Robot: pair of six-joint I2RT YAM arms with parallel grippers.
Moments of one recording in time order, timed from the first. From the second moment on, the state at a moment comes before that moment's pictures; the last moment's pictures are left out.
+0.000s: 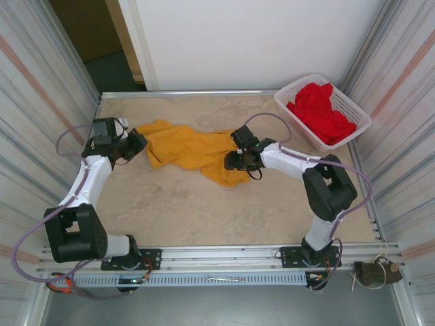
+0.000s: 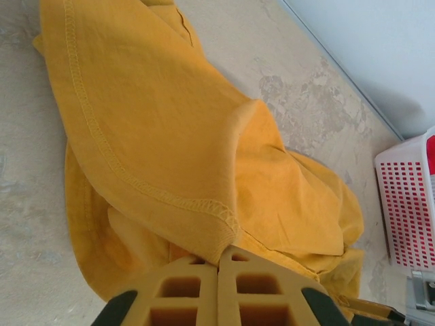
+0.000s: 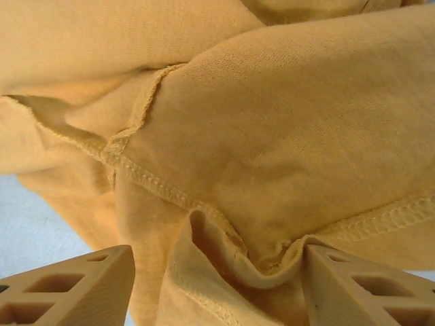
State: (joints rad) left arm 0.09 1.33 0.97 -0.42 0.45 -0.57; right arm 0.62 1.78 1.18 -0.50 -0.01 0.59
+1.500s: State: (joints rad) left arm 0.15 1.46 1.73 -0.24 0.62 -0.93; right arm 0.13 1.24 1.69 -0.42 -0.20 0.58
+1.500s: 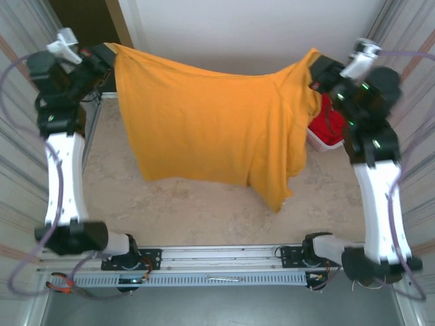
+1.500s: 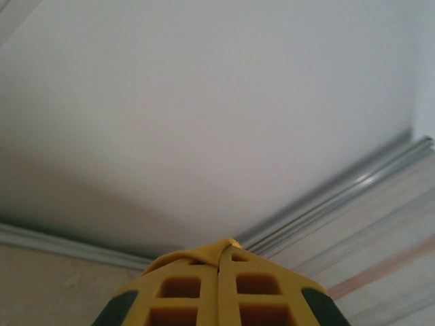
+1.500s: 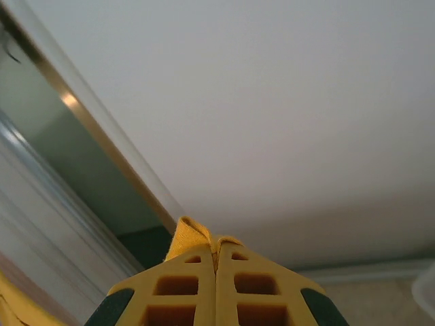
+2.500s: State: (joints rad) left arm 0.14 1.21 1.26 -0.23 0.62 -0.92; right arm 0.21 1.28 1.16 -0.17 -0.35 0.73
